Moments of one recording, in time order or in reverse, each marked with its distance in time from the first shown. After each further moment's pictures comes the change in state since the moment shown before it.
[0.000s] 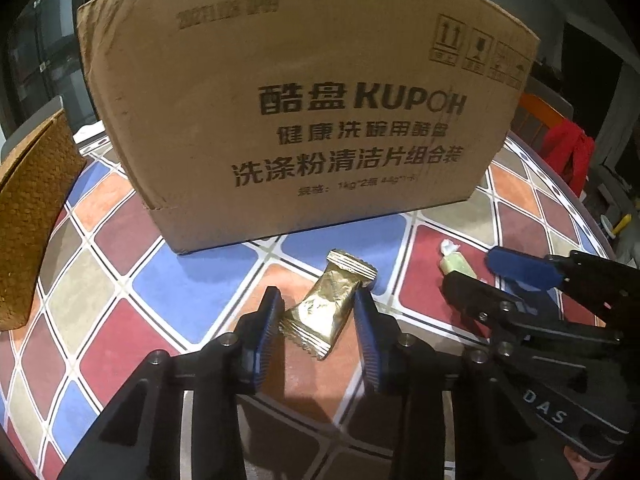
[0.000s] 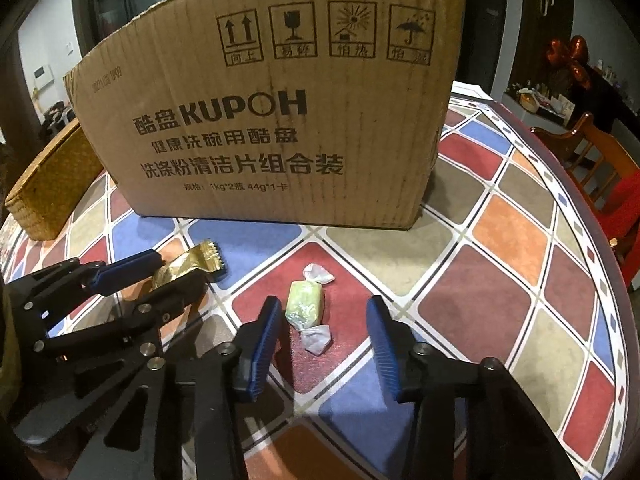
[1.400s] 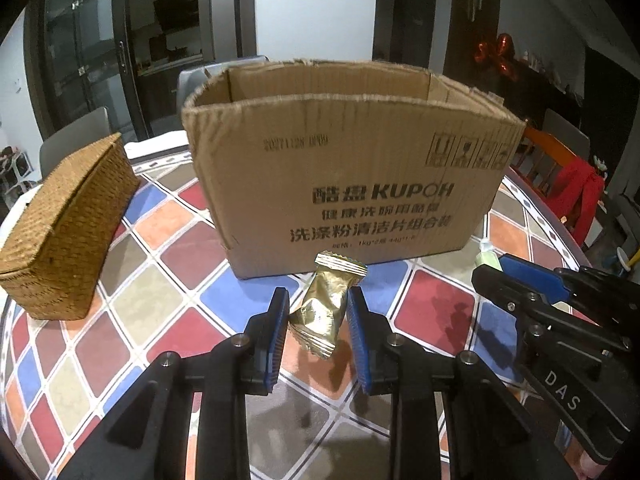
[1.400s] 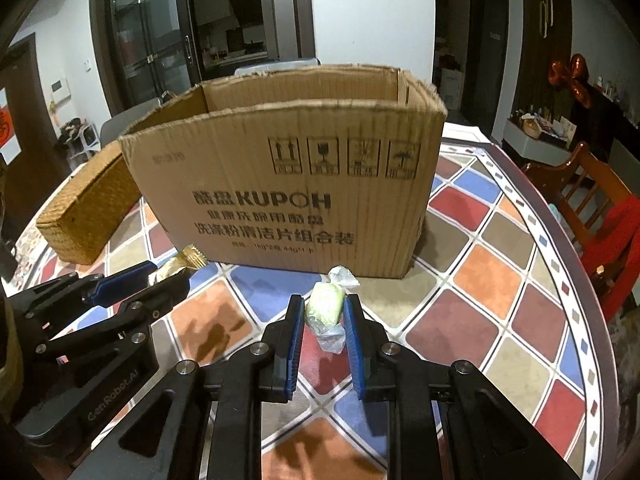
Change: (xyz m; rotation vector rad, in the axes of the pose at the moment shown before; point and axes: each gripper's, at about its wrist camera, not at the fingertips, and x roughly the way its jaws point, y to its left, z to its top) left arm -0.066 0.006 0.015 -0.083 -0.088 0.099; right arm -0.060 0.006 0.015 -0.020 -0.122 0.026
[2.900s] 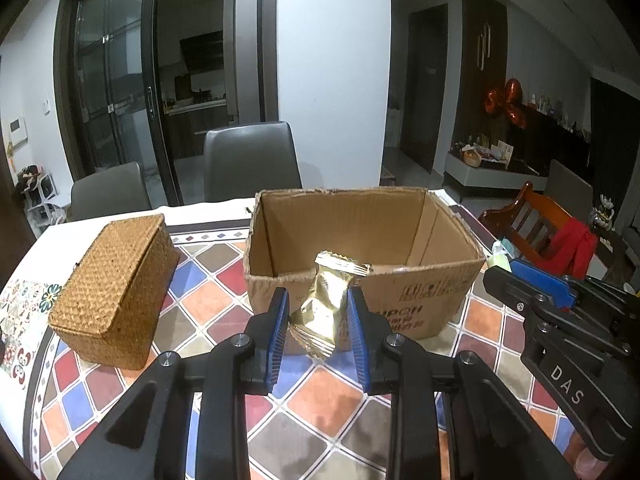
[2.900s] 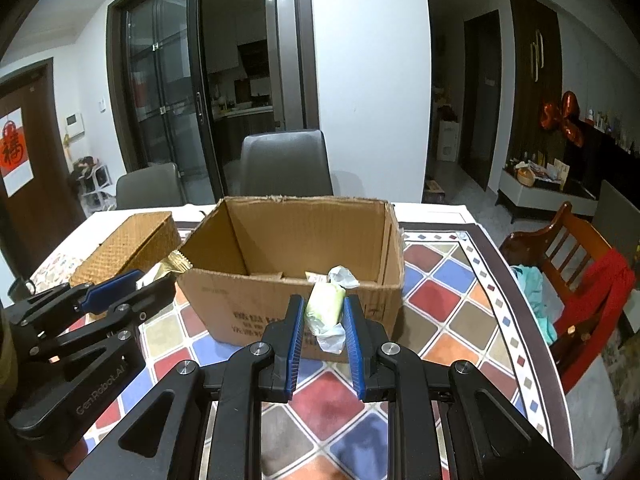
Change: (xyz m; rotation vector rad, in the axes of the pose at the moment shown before) left arm -0.082 0.002 0.061 -0.036 -0.178 0.053; right arm -0.081 -0.006 0.066 -0.014 -0.197 0.006
